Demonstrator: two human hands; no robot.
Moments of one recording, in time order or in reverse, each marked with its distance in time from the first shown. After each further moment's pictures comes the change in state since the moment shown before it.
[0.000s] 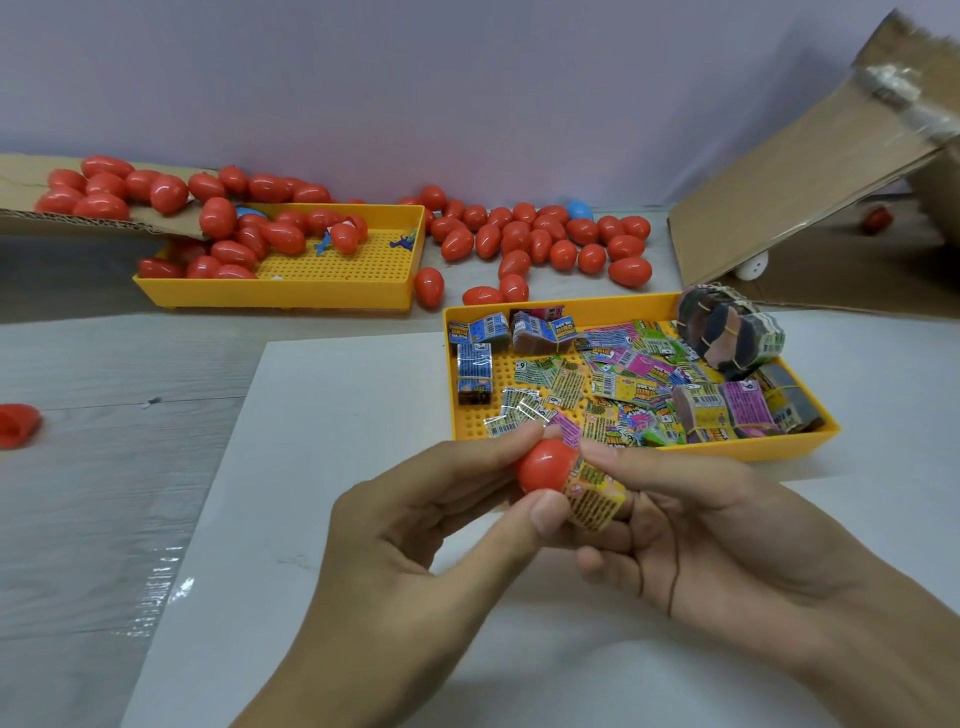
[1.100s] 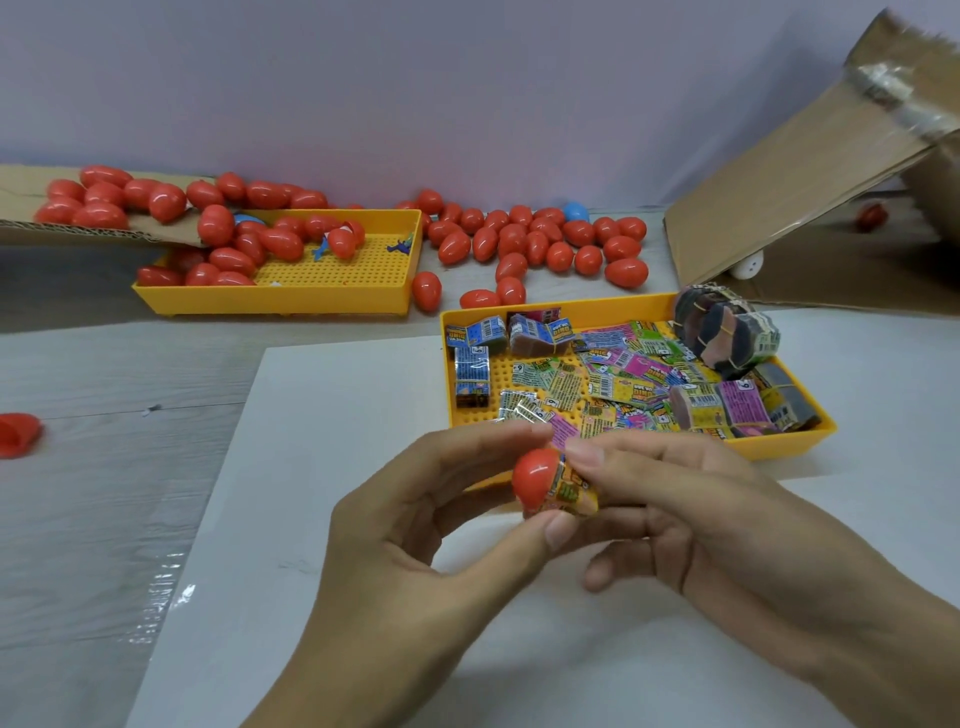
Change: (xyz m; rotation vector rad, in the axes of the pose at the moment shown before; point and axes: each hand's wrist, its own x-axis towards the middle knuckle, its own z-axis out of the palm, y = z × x) left_hand 0.003 -0.004 -0.001 -0.004 -0.017 0.021; right_hand -0.004 0.001 0.007 -0.411 0.107 -0.219
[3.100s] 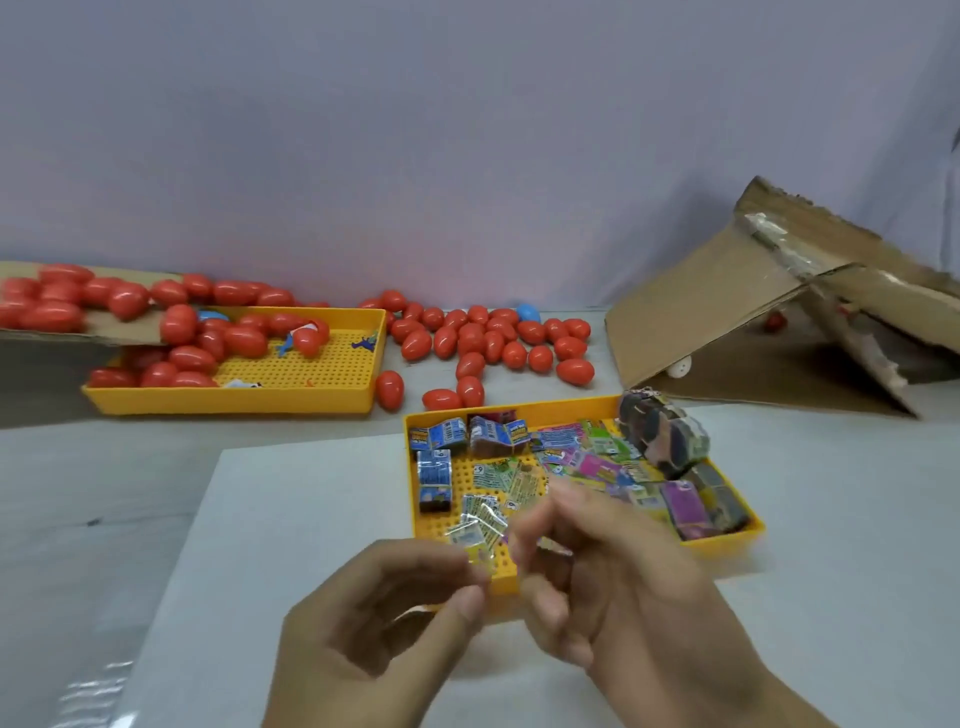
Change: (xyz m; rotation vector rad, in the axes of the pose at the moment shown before) left_hand 0.015 -0.005 -0.012 -0.061 0.150 -0.117; right_hand 0.008 -0.006 0.011 0.218 0.071 -0.184
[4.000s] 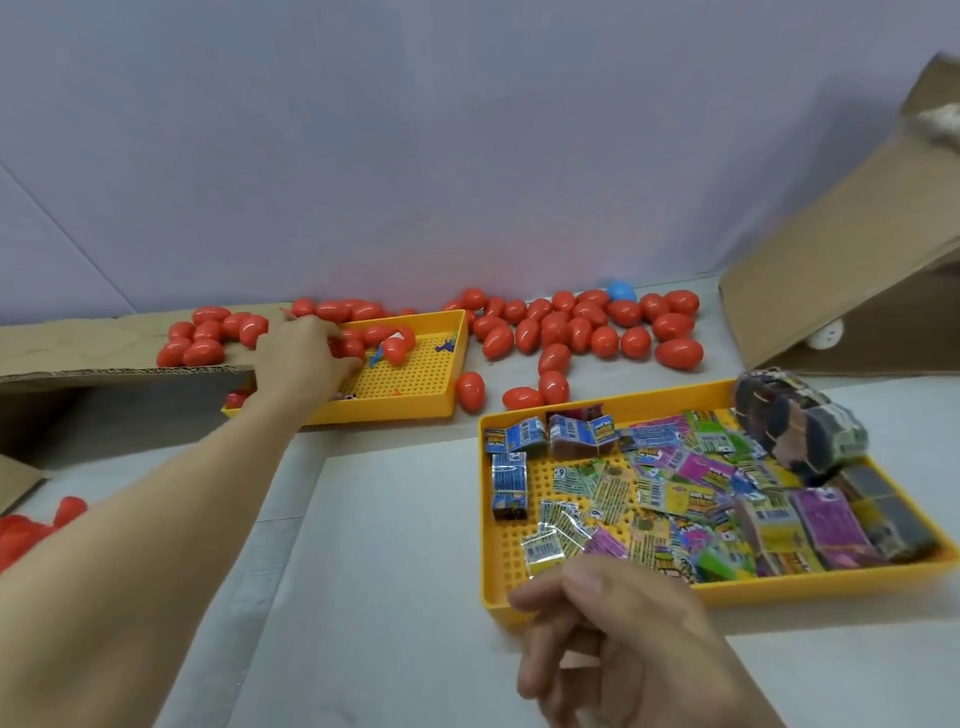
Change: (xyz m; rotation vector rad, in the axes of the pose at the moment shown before) left_hand 0.251 -0.017 -0.134 1.704 0.285 0.043; right_hand 0.027 0.043 -0.009 0.010 -0.242 0.094
